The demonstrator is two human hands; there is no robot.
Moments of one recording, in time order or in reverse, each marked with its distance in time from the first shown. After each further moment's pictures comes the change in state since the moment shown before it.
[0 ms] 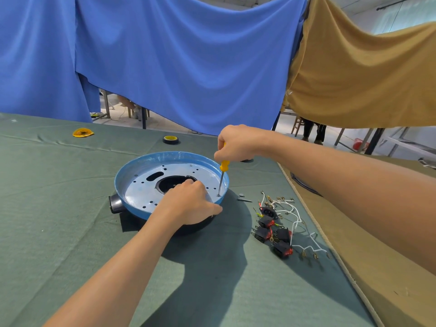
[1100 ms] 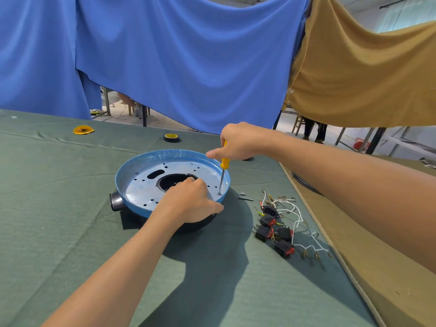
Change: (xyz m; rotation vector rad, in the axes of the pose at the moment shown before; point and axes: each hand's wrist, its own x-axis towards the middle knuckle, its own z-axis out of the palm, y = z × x) left_hand 0.002 -0.001 0.002 0.035 0.007 -0.005; right_hand -0.002 -0.002 0.000 -0.039 0.051 -0.014
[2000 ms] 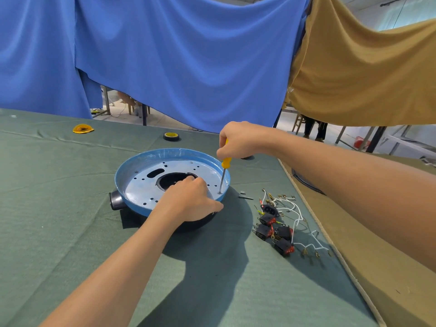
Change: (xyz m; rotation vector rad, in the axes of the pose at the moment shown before) left_hand -0.003 0.004 -0.005 -0.014 -0.021 -0.010; right_hand -0.001 -0.002 0.000 0.039 -0.017 0.035
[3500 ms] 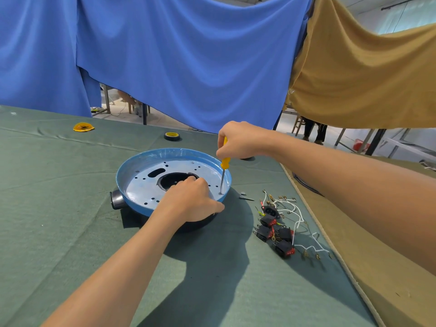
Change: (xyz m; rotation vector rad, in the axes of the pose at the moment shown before) left_hand 0.002 -0.001 0.001 -0.001 -0.011 0.007; right_hand 0.004 -0.003 0.003 0.056 0.003 -0.014
